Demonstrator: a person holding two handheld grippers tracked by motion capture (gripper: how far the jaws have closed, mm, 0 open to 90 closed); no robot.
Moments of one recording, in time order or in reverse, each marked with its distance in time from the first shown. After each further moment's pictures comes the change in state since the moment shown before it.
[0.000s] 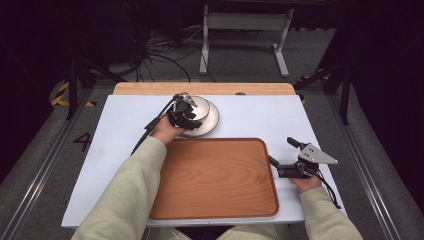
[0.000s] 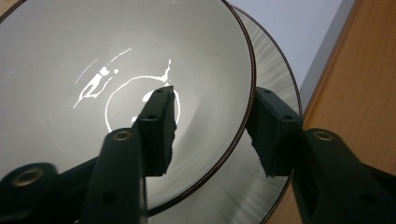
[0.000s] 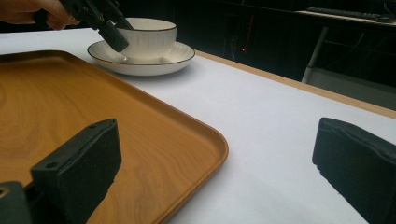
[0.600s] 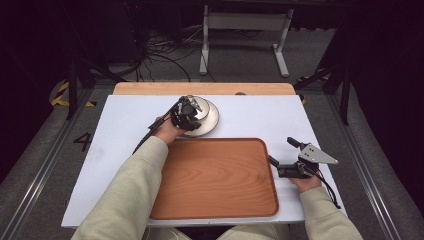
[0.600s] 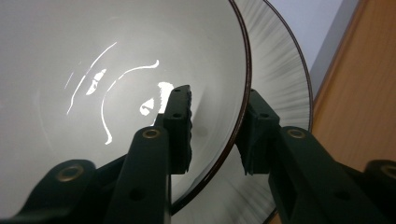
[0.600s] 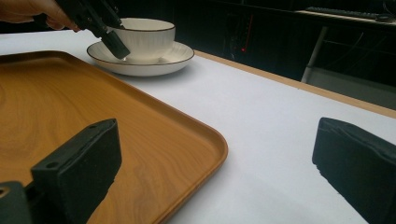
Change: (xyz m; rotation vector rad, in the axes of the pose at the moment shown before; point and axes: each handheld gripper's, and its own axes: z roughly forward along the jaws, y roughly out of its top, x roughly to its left) left arm -0.010 0.007 0.007 0.103 0.038 0.095; right arm 0.000 0.000 0.000 0.001 -0.004 0.005
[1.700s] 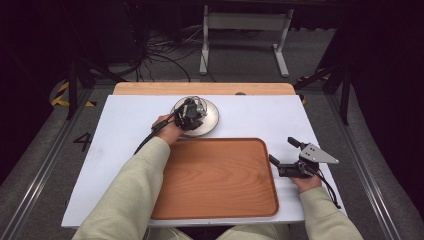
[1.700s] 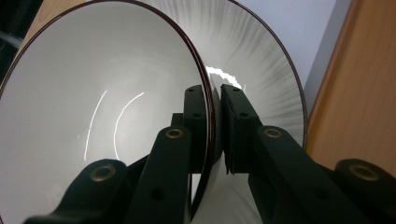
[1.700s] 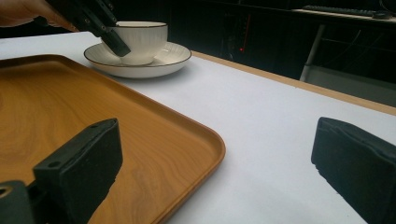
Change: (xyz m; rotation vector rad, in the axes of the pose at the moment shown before) left arm -0.014 0.009 -0.003 0.004 0.099 0.139; right arm -0.002 0.000 0.000 -0.003 -0.006 0.017
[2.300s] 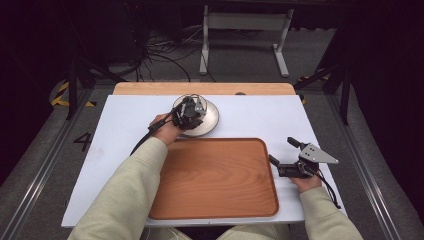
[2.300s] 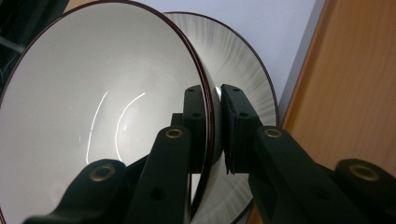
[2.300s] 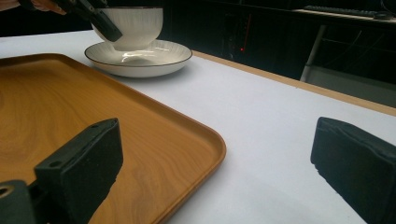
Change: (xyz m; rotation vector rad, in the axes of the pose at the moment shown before) left arm -0.006 0.005 -0.027 -0.032 0.020 0.020; right arm 0.000 0.000 0.000 0.001 0.002 -0.005
